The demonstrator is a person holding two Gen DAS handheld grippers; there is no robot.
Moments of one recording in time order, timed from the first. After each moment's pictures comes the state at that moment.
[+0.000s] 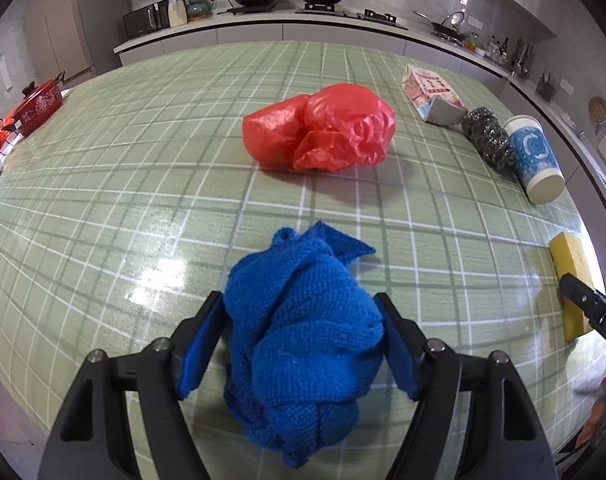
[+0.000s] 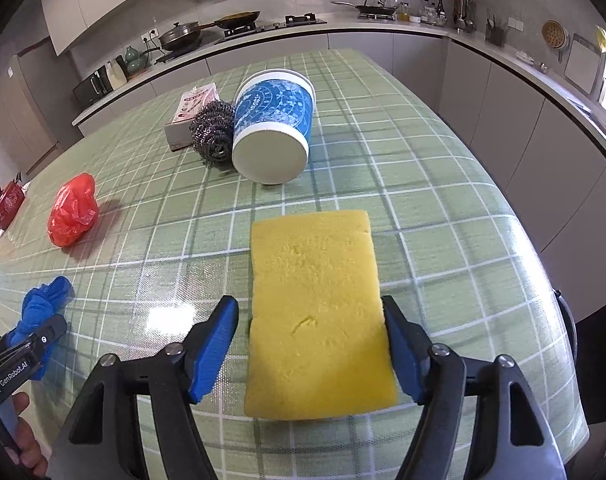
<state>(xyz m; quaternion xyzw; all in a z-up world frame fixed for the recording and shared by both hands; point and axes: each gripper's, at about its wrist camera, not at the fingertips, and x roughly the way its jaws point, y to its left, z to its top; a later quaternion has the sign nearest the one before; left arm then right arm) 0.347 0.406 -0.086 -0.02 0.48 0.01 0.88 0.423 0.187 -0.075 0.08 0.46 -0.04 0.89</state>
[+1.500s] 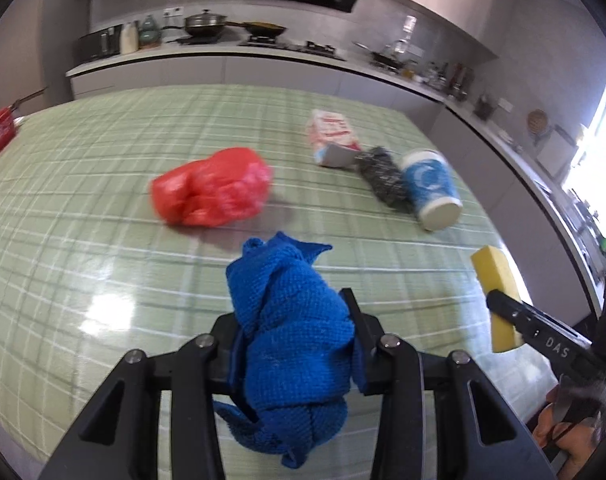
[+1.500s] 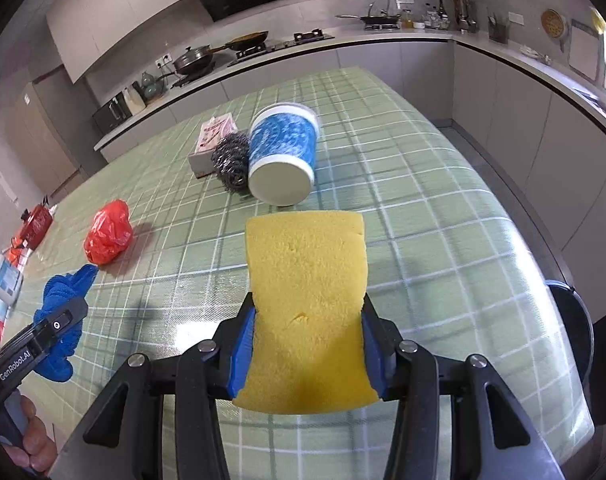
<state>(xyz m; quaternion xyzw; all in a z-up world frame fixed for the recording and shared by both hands) 0.328 0.353 -0.039 -0.05 0.42 -0.11 0.90 0.401 0.168 -0.052 0.13 0.42 -0.01 0.90</state>
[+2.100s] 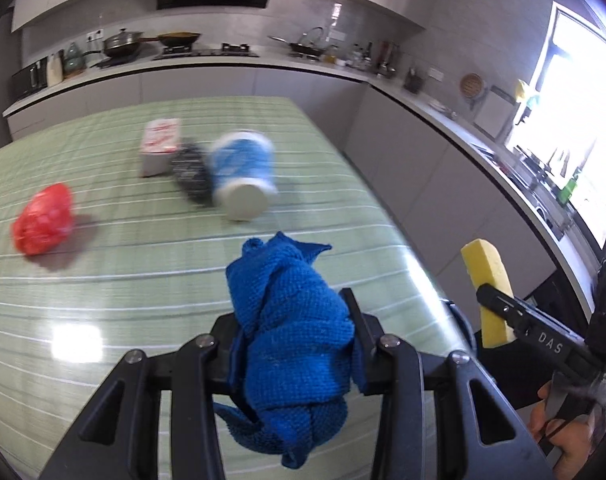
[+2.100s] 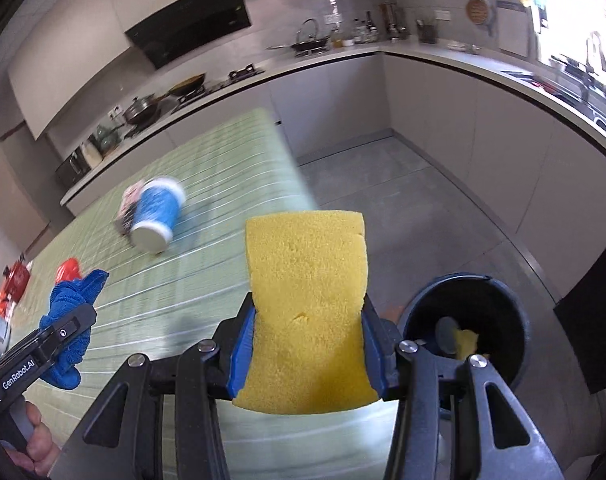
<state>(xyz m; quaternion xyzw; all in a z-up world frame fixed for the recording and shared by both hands) 0.294 0.174 -0.025 -0.02 0.41 -0.21 0.89 0.320 0.005 -0.030 0.17 0.38 -0.09 0.91</state>
